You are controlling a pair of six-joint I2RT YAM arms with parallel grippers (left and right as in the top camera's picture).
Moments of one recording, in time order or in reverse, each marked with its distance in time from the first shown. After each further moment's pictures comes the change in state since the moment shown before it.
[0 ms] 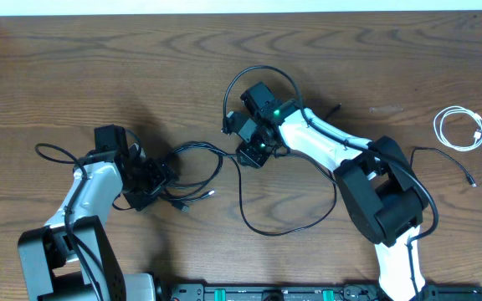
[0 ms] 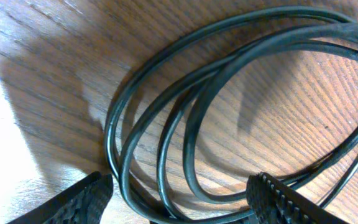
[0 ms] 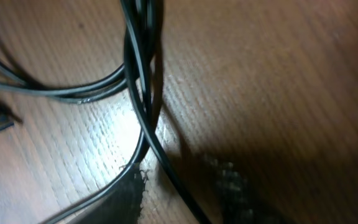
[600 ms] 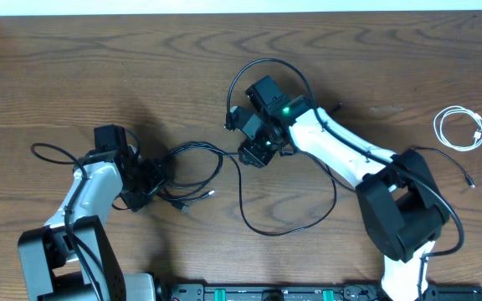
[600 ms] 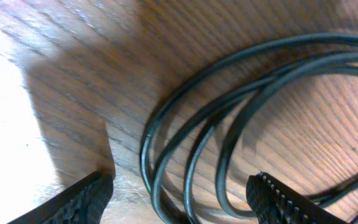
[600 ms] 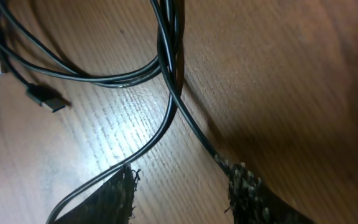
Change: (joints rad) left arm 0.001 0.000 0.000 0.005 -0.085 -0.022; right arm -0.002 -0.124 -0.021 -0.064 0.008 0.009
